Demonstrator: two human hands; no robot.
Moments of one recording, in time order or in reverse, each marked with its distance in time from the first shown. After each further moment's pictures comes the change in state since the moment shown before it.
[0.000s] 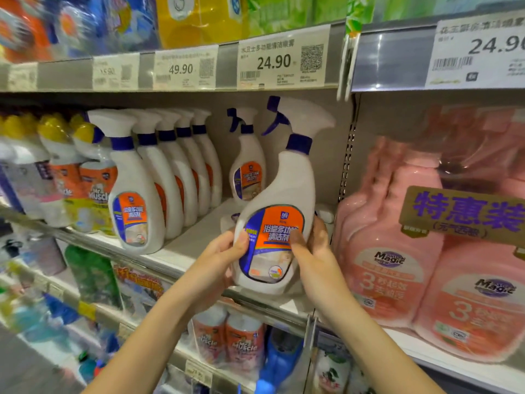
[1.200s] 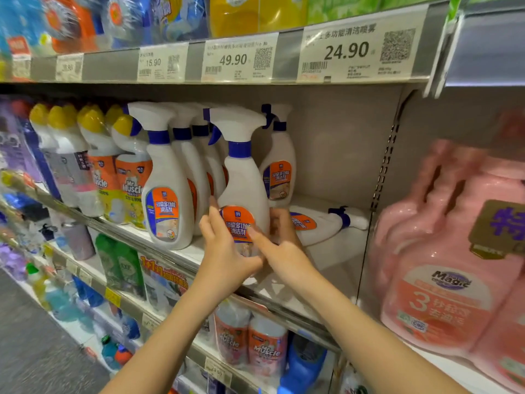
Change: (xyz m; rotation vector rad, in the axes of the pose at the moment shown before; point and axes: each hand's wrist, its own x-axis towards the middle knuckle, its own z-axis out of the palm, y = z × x) left_hand 0.013 -0.009 -0.037 0.853 0.550 0.184; right_hand 0.041 0.016 0.076 -0.013 -0.282 0.098
